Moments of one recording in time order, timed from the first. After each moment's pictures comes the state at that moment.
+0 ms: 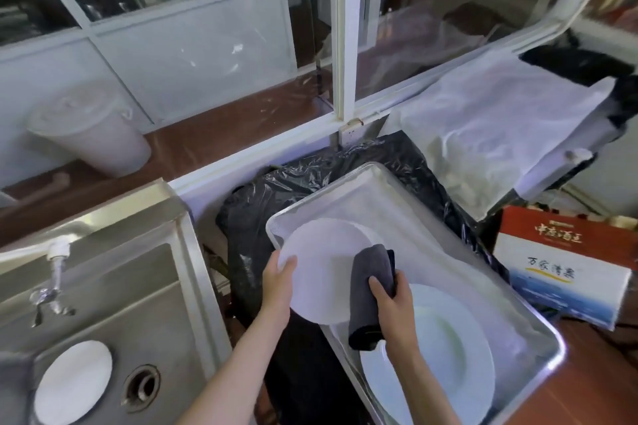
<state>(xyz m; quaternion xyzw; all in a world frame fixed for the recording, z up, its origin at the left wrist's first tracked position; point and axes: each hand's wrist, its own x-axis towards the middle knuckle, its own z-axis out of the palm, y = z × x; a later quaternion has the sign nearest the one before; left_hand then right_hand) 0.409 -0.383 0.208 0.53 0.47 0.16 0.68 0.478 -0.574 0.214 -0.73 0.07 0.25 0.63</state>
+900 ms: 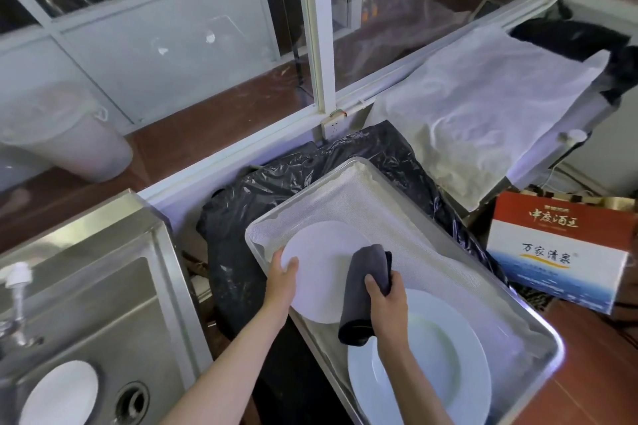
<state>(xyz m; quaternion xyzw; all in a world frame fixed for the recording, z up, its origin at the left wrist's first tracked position) 0.463 -0.385 0.175 0.61 0.48 0.05 0.63 0.513 -0.571 0.190 -0.76 0.12 0.22 0.60</state>
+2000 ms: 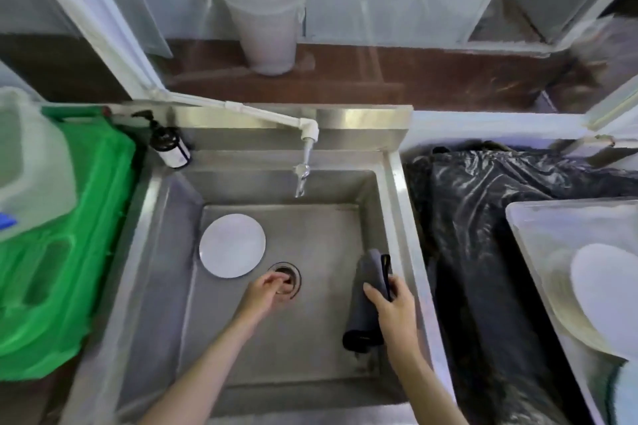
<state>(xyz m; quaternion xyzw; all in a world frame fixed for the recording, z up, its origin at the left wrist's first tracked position) -0.045 -0.127 0.081 0.45 0.59 0.08 0.66 0.155 -0.284 0.157 -0.79 -0.13 0.38 0.46</state>
